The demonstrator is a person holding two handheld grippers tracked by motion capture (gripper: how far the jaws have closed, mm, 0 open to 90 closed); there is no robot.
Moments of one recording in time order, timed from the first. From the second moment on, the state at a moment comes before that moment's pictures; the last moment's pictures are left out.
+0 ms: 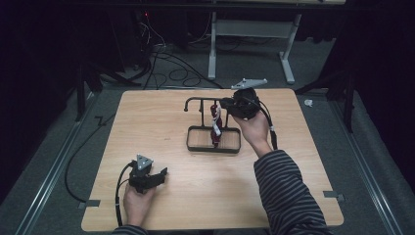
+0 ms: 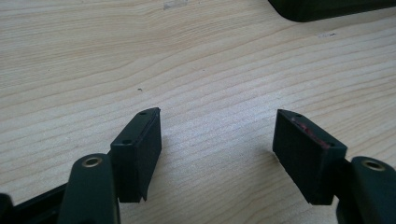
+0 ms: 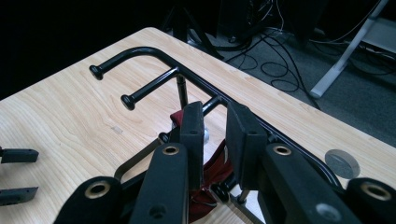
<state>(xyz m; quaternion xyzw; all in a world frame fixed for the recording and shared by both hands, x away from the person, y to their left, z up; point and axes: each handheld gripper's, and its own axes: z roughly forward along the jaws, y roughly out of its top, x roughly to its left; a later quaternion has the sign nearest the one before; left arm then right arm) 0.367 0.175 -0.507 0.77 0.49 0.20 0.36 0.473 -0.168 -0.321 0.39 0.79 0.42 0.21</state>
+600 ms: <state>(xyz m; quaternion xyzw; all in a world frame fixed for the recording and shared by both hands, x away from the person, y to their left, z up) 0.367 0.174 -0.507 0.77 0.49 0.20 0.36 0.445 -0.201 -0.317 0.39 0.78 0.45 0.22</state>
